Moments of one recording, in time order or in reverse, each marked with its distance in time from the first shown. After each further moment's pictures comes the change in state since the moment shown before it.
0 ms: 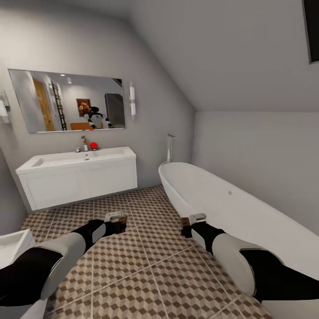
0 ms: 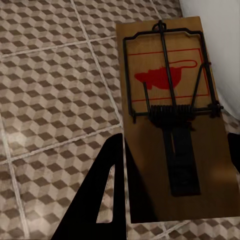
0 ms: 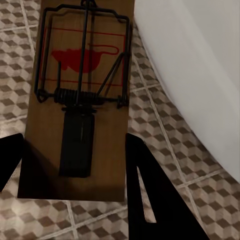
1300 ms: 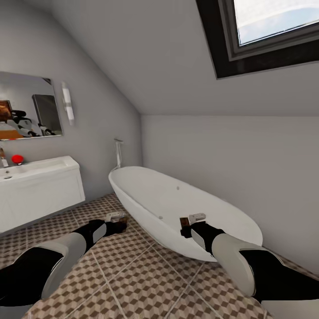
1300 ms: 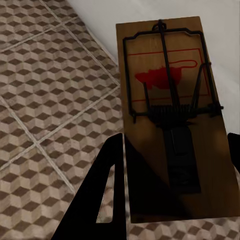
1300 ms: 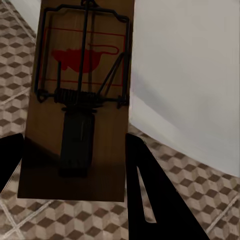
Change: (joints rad) left arm 0.000 -0.005 0.001 0.000 0.000 0.000 0.000; right arm 0.000 0.003 0.000 0.000 0.000 0.000 0.003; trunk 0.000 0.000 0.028
